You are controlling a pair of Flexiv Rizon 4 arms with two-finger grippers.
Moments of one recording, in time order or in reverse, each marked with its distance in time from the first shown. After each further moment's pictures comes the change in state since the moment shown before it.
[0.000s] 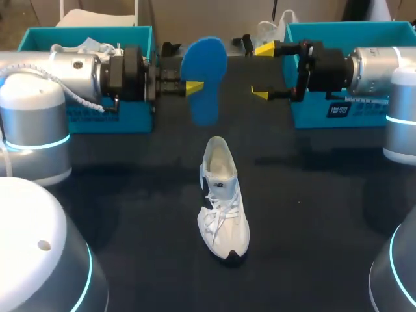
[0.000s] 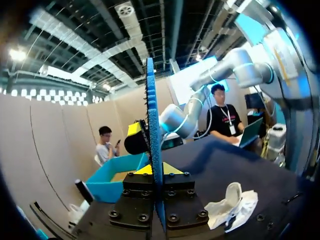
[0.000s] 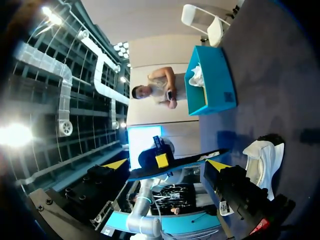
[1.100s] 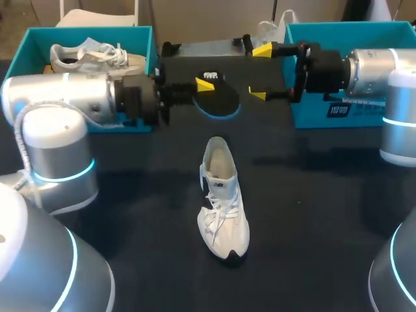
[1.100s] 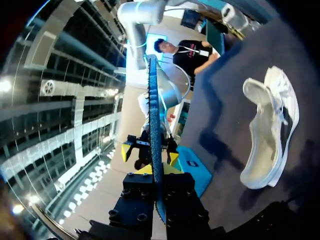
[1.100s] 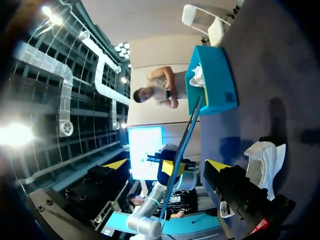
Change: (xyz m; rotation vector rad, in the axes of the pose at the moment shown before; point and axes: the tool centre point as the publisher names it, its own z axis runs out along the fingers) left arm -0.004 0.013 0.018 -0.049 -0.104 1.030; right arm -0.001 0.000 0.003 -0.004 0.004 -0.001
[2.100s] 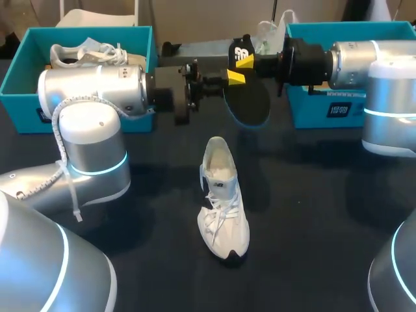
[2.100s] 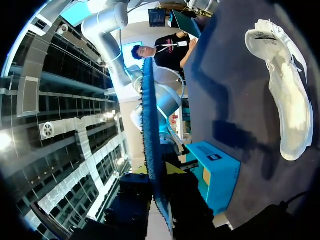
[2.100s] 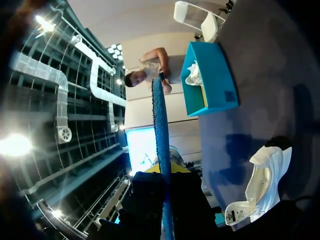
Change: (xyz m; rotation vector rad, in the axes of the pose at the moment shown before) left arm -0.018 -0.005 0.066 0.055 -0.040 0.388; right arm -0.003 0.023 0.032 0.012 -0.016 0.066
